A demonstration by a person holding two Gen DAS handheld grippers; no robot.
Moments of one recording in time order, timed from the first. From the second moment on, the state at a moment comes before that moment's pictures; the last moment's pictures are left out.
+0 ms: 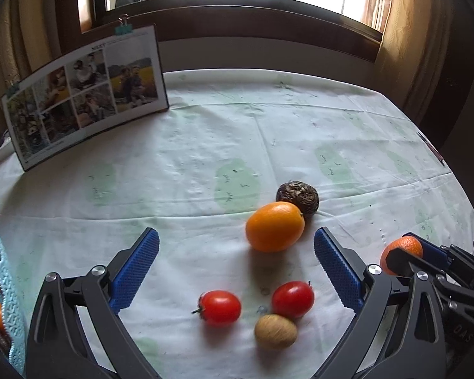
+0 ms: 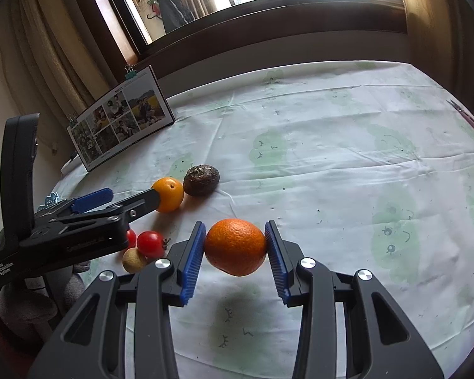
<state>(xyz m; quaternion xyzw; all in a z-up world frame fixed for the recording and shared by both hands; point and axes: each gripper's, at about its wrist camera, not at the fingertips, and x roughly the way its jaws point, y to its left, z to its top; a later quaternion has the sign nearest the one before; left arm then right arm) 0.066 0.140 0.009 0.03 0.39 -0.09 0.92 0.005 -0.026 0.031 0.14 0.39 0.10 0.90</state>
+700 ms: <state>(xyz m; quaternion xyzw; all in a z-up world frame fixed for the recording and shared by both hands) 0.080 0.123 -0.005 0.02 0.41 -0.13 0.90 0.004 -0.026 0.029 0.14 0.39 0.10 0.90</state>
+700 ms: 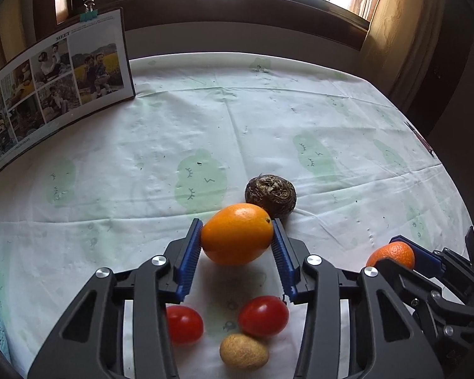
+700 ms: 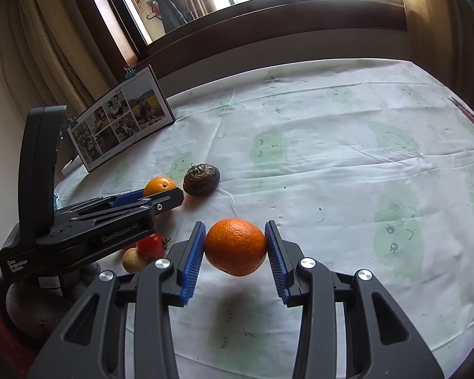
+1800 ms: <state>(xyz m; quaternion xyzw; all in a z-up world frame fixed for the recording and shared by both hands) -0.010 0.281 0.059 -0.04 0.31 0.07 0.95 -0.003 -0.014 0.038 0.13 0.37 0.10 0.91</state>
